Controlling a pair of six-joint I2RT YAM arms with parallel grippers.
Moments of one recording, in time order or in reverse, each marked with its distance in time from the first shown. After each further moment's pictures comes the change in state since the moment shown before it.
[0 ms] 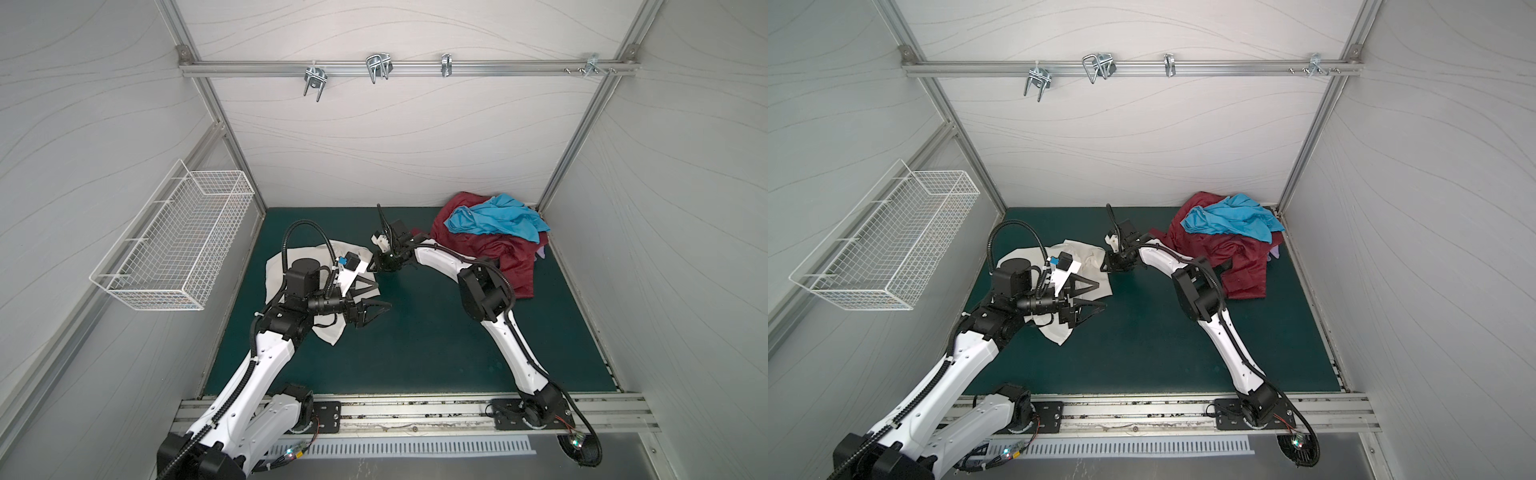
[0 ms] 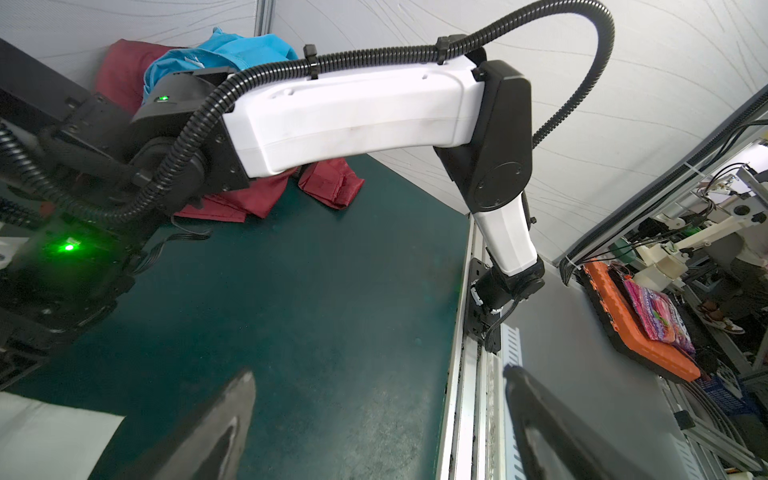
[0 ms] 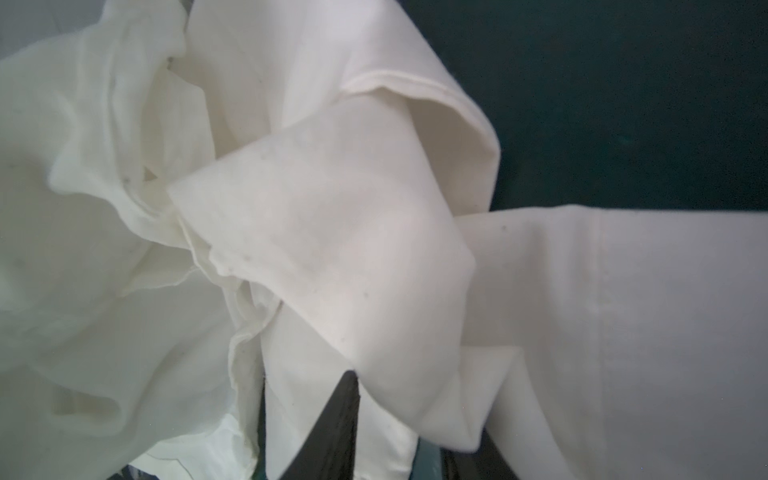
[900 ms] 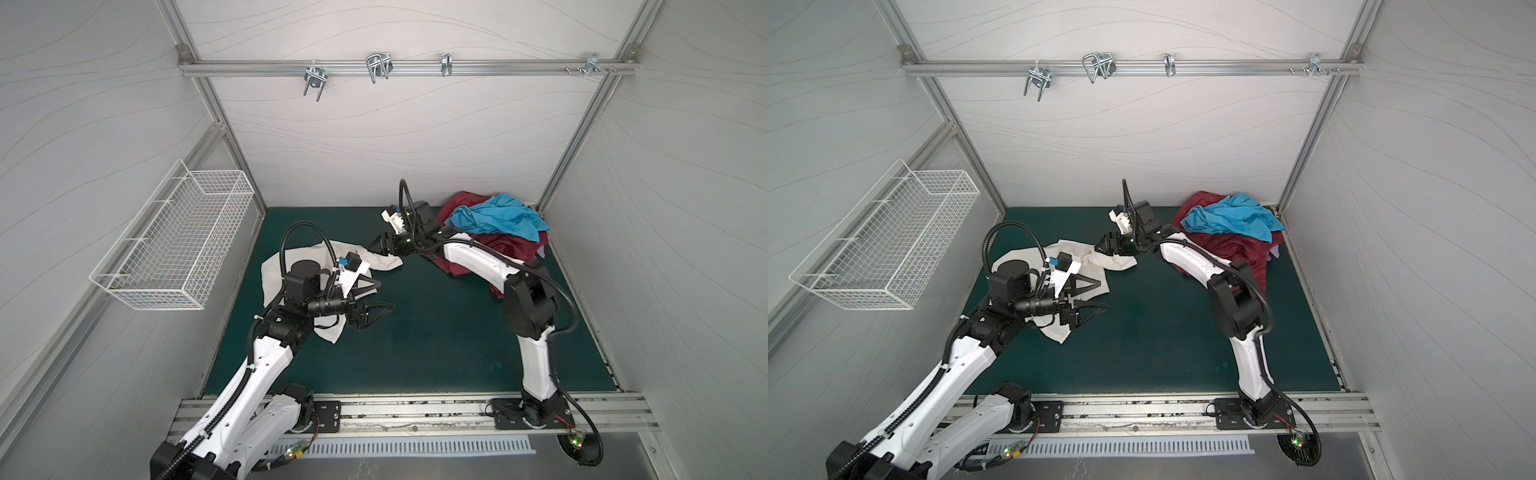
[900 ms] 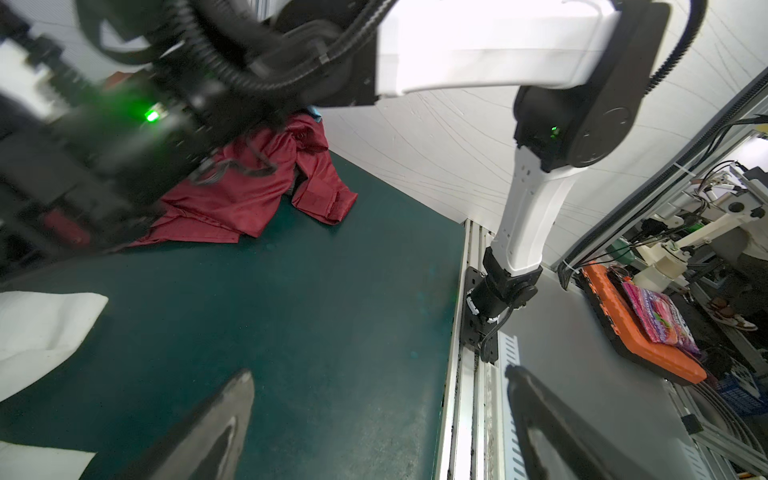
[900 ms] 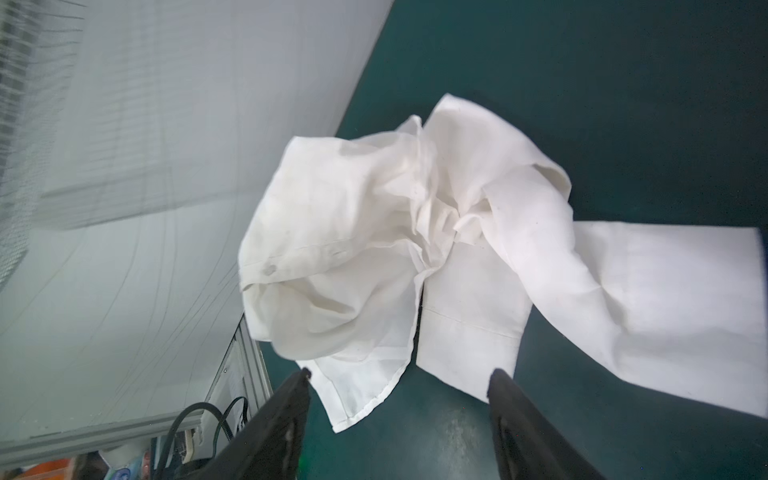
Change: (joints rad) left arm -0.064 -0.056 0.000 0.047 -0.058 -0.053; right arm -0.044 -0.581 -0.458 0.192 -0.040 0.015
